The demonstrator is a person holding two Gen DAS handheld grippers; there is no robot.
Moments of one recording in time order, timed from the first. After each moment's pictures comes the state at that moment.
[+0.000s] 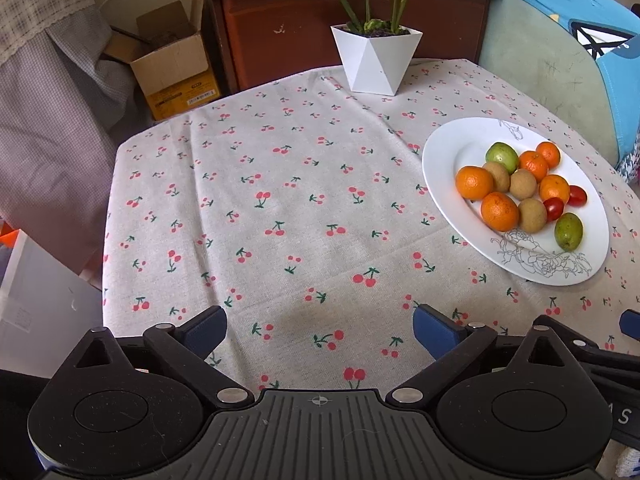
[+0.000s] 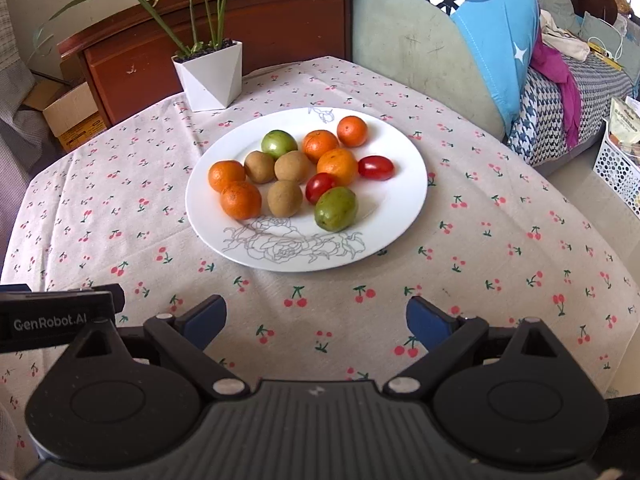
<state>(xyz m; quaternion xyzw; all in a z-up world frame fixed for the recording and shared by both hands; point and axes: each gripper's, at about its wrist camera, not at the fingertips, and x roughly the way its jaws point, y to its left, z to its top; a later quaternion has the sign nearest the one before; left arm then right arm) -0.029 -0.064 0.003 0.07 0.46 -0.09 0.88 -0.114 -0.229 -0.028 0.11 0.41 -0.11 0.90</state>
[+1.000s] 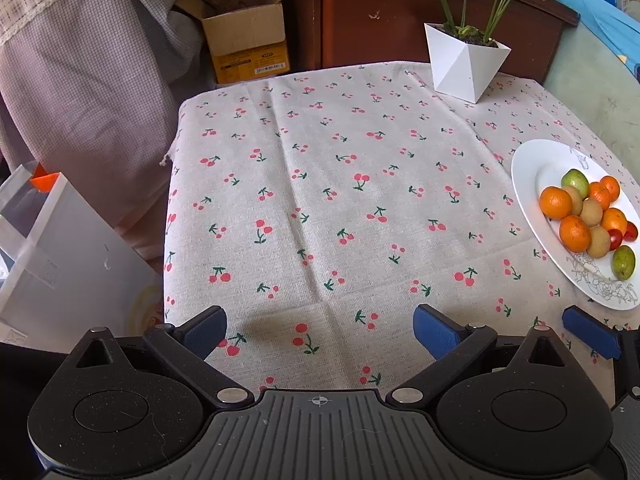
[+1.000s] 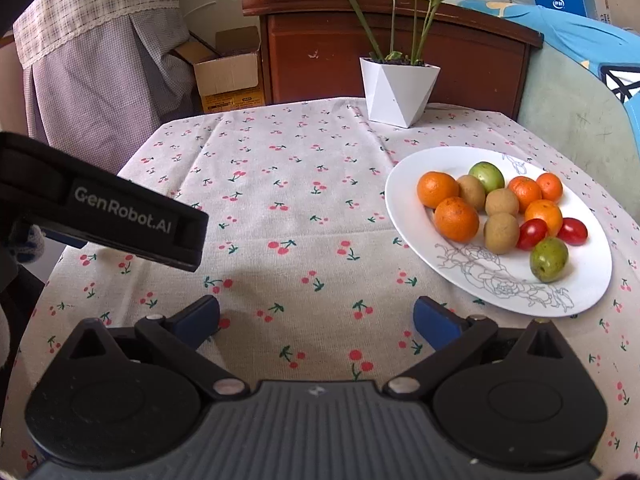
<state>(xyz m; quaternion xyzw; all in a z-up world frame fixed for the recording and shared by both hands) -0.019 -0.007 -0.007 0.02 0.48 -0.03 0.88 -0.089 -0.147 -0.058 0.01 0.33 0.06 0.94</state>
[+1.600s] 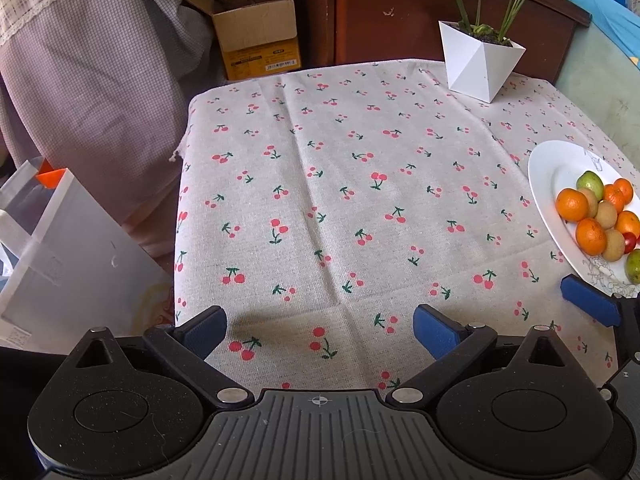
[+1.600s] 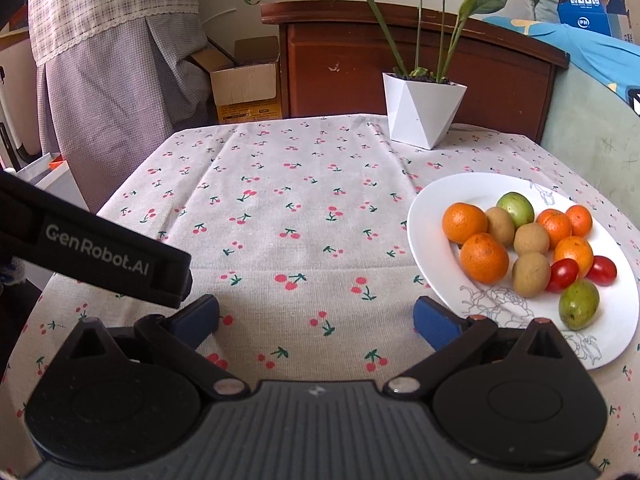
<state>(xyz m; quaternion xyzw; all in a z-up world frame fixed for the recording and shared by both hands) -0.013 -0.001 -0.013 0.02 0.48 -0.02 0.88 -0.070 -0.146 -0.061 0.00 0.31 0.09 0.95</state>
